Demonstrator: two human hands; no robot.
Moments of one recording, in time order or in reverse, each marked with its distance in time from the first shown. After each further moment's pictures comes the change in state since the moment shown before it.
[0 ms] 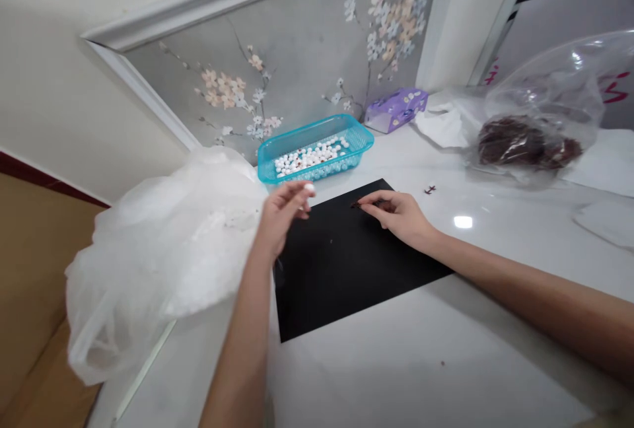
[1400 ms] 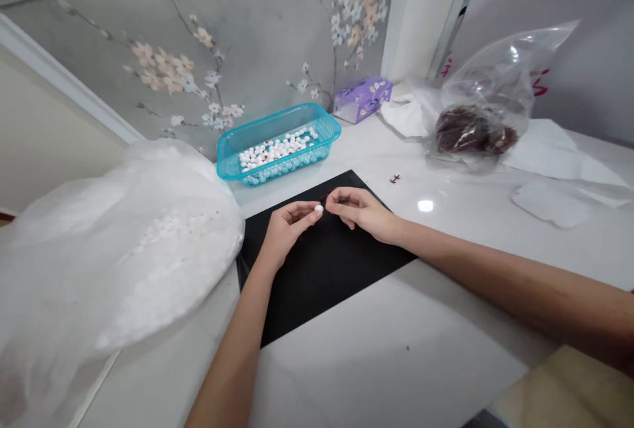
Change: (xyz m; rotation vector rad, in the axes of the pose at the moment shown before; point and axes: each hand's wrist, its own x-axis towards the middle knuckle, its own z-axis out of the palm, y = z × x) left_hand 0.003 -0.046 0.051 -0.067 -0.221 -0.115; right_hand 0.001 -0.010 -0.001 0.267 -0.272 0.063
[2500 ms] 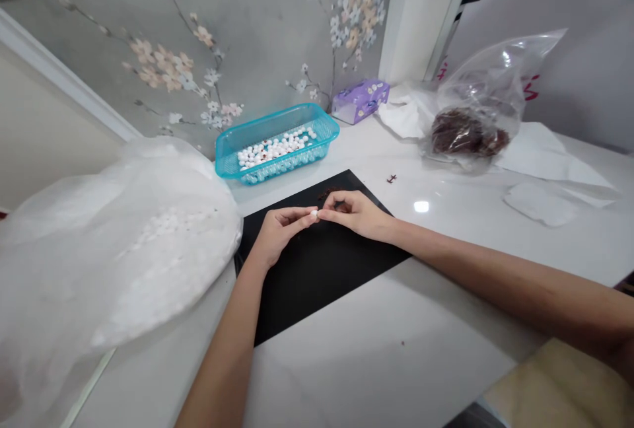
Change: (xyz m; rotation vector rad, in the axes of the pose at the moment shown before) left_hand -0.002 -0.009 -0.013 -0.061 -0.078 0.003; right_hand 0.002 0.010 -0.002 -0.255 -0.034 -0.102
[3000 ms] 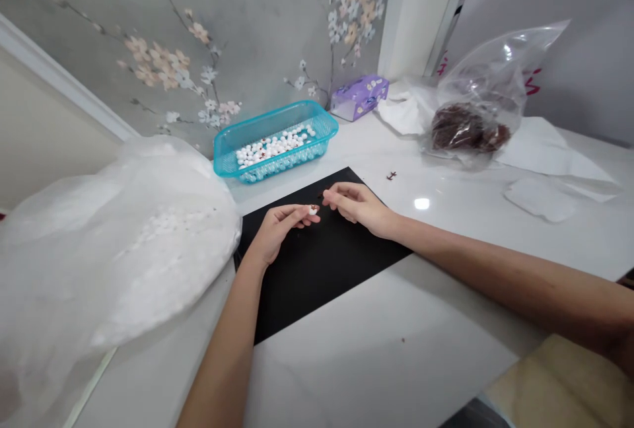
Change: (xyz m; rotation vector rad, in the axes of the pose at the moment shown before) left_hand 0.001 0.005 0.000 -0.038 -0.059 -0.019; right_hand 0.000 -0.010 -0.001 0.173 0.091 0.090
